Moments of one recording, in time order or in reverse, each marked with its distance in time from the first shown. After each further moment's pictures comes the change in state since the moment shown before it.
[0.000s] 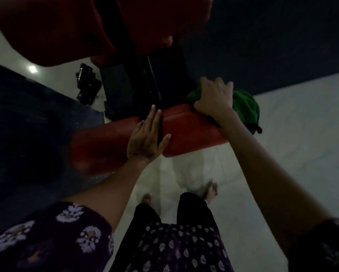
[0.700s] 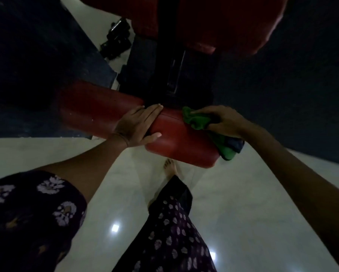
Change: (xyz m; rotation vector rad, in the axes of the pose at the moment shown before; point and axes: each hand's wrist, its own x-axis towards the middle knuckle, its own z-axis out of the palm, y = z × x) left_hand 0.002 0.001 0.002 0.029 0.085 -0.026; right_hand 0.054 0.049 -0.019 0.123 -0.568 -0.625
